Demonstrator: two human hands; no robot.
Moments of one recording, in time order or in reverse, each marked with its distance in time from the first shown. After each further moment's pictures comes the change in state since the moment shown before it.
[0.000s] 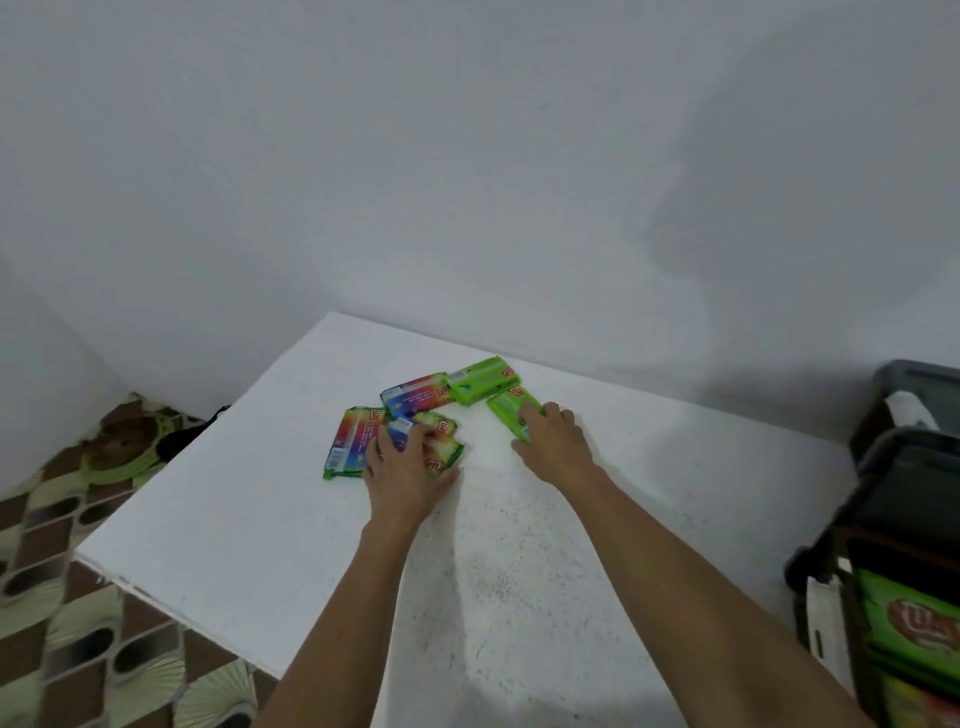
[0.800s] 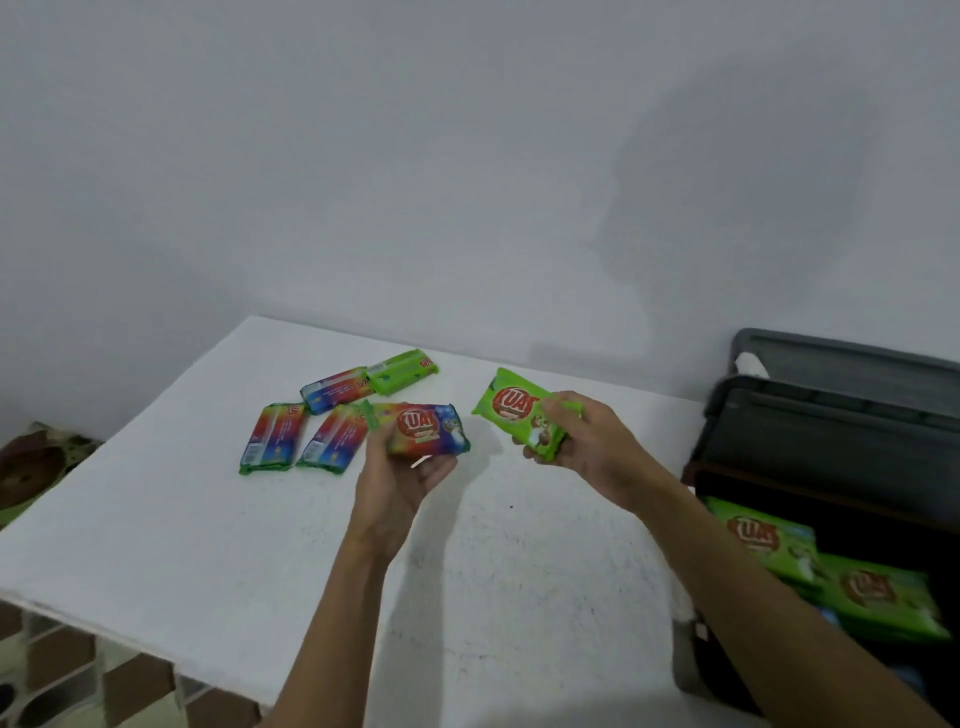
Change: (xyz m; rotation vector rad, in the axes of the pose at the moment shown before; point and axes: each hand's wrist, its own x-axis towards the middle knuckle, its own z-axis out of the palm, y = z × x) left_hand -0.103 0.097 -0.038 -1.678 -0.332 -0.192; right_hand -0.137 0.077 -0.107 1.456 -0.083 0.092
